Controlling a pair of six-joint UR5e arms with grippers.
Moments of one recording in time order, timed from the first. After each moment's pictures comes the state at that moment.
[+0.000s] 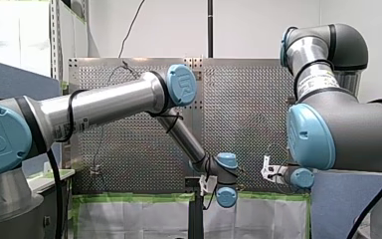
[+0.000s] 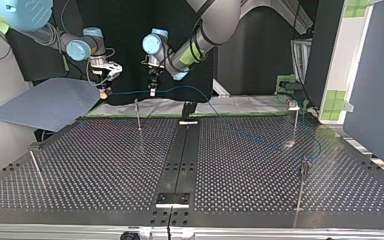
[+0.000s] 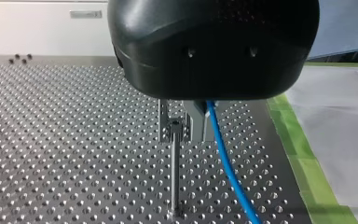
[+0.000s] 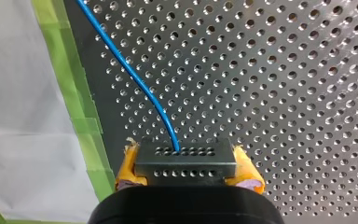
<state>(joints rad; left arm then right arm) -0.86 -2.83 -1.13 -2.31 -2.20 -1.53 1.64 -0.66 1.85 -1.00 1.29 1.69</state>
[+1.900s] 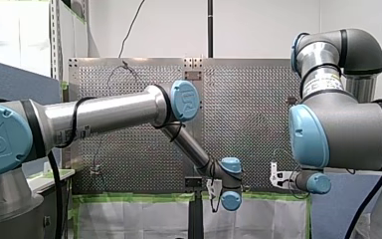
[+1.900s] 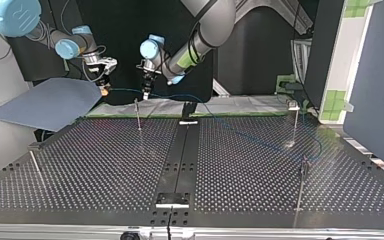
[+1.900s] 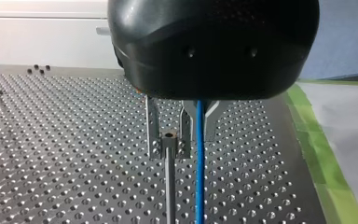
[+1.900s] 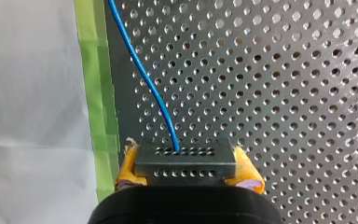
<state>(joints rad) -0.86 -2.94 -0.95 -2.33 -2.13 -1.62 1.53 -0.62 1.83 -0.97 1.00 1.55</state>
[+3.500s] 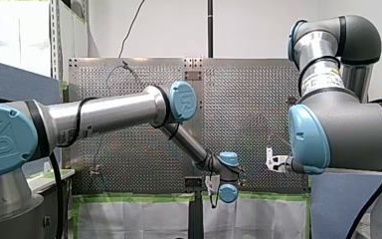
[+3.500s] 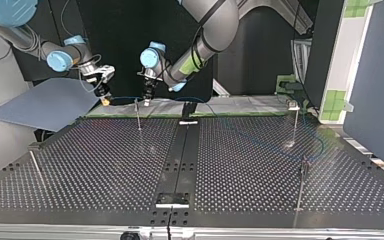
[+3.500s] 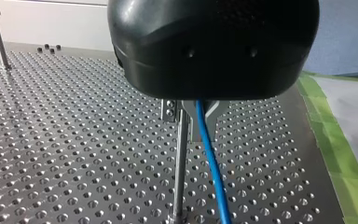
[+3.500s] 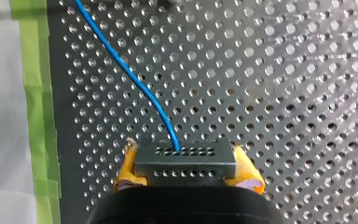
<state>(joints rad) -0.82 -2.94 -0.89 -2.43 -2.08 -1.69 1.56 -0.71 1.74 -0.79 0.91 1.53</state>
